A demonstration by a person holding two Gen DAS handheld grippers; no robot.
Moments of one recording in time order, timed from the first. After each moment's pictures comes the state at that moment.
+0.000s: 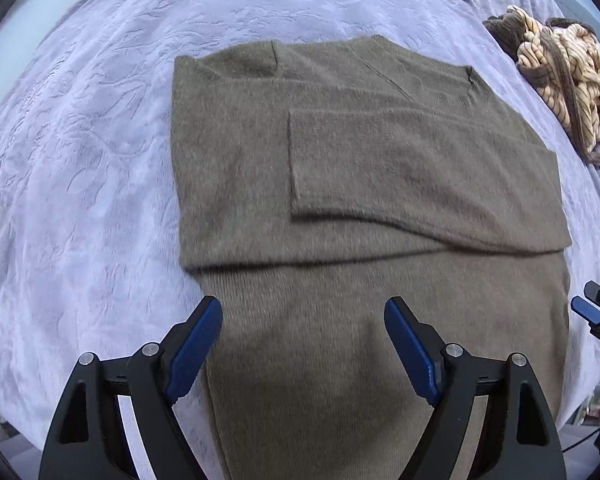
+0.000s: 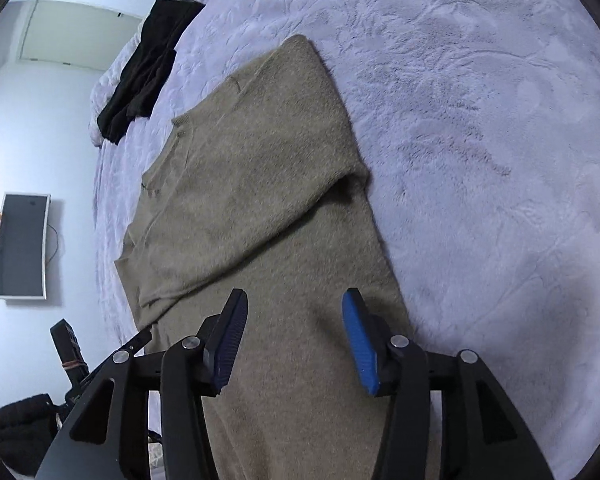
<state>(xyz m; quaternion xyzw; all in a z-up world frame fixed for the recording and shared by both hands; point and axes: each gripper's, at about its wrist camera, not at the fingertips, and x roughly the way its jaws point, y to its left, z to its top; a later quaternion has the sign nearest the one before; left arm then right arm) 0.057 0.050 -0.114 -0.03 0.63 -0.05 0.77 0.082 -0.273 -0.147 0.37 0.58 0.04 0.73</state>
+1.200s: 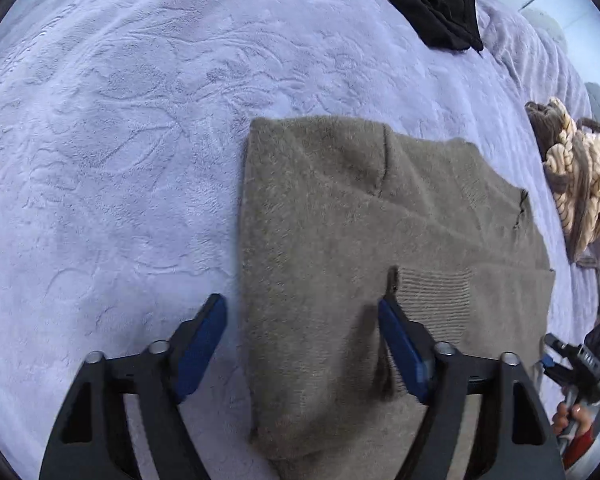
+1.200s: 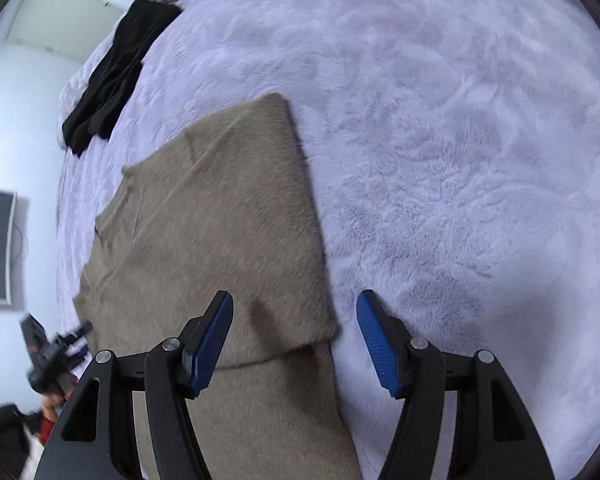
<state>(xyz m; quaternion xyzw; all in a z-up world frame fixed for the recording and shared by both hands) 0.145 0.136 -0.142 -0.16 0.63 -0.04 0.76 0.162 -0.327 -0.182 0.36 0.59 0.00 0.72</state>
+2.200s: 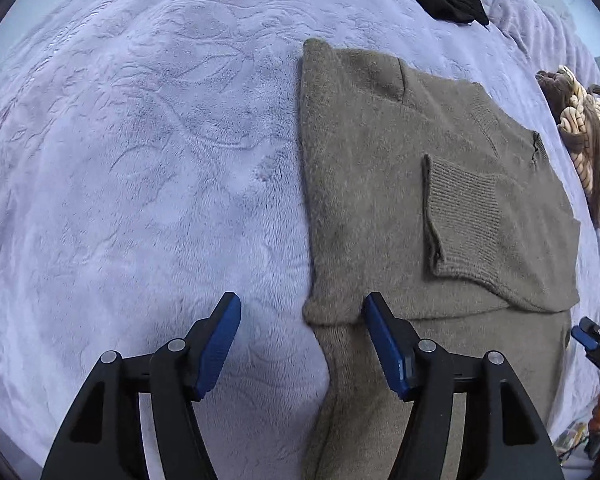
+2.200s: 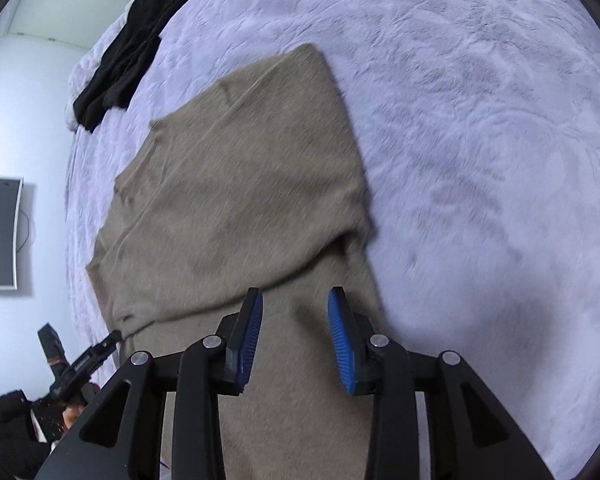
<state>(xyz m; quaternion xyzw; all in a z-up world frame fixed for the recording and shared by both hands) 0.073 0.137 -0.134 -0.11 0.64 -0.01 0.76 0.122 -0.274 -0.147 0.31 0.61 0.02 0.73</state>
